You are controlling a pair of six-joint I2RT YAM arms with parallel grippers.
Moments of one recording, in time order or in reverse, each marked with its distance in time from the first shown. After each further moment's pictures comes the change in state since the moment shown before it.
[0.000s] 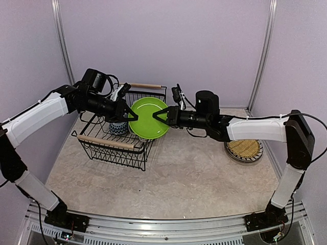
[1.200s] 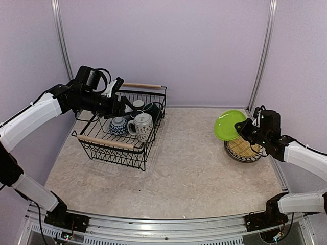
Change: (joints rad) left arm -0.001 -0.060 -0.009 0.010 -0.196 0.030; right arm -0.490 -0.693 -0.601 -0.344 0.437 0.042
